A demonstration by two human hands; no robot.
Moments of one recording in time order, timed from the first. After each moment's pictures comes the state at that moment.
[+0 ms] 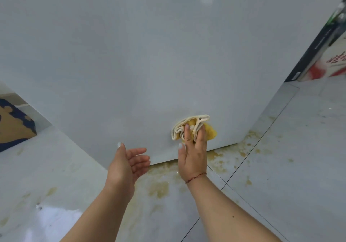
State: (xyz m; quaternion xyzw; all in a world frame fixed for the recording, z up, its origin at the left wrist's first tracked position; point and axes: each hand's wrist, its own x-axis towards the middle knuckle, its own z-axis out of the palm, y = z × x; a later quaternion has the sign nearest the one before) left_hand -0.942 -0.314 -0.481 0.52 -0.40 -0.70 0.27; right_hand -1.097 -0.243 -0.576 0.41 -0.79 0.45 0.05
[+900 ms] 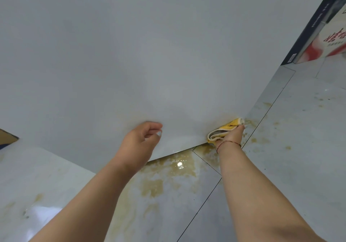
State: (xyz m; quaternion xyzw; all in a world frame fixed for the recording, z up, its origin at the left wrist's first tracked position) left_hand -1.006 -0.326 -0.475 0.40 -0.74 -0.52 0.13; right_hand -1.250 -0.225 -0.607 -0.31 -0.49 0.77 -0.28
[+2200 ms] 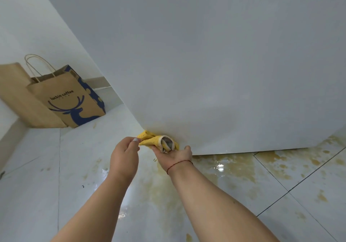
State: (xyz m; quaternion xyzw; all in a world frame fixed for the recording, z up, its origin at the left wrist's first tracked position) left_hand -0.831 -0.359 -0.460 0.66 -0.59 -0.39 0.26; right_hand -0.944 -0.358 -0.552 -0.36 -0.04 0.63 -0.69
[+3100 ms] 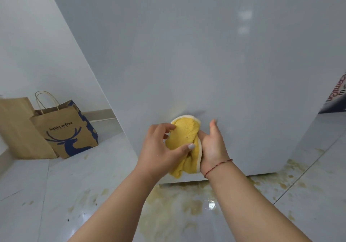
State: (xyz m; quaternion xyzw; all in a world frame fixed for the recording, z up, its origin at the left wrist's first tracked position) left_hand -0.920 -0.303 -0.363 0.44 -0.78 -0.33 0.30; right_hand -1.054 -0.260 -0.384 0.09 -0.32 0.68 -0.66
